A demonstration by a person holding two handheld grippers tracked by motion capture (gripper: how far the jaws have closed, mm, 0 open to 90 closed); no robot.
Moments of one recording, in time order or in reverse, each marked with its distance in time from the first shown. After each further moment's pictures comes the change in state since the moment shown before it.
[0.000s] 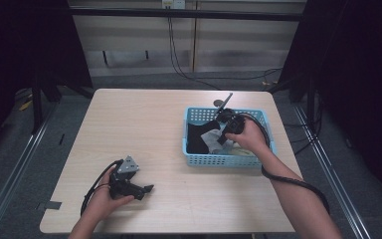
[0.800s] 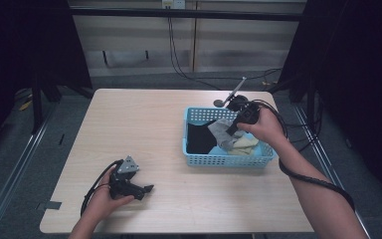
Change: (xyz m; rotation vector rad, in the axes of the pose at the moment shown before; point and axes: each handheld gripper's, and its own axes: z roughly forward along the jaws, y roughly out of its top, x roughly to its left) left arm -0.001 0.000 0.001 -0.010 0.001 -0.009; right arm 0.011 -0.010 -0.076 -0.046 -0.021 -0.034
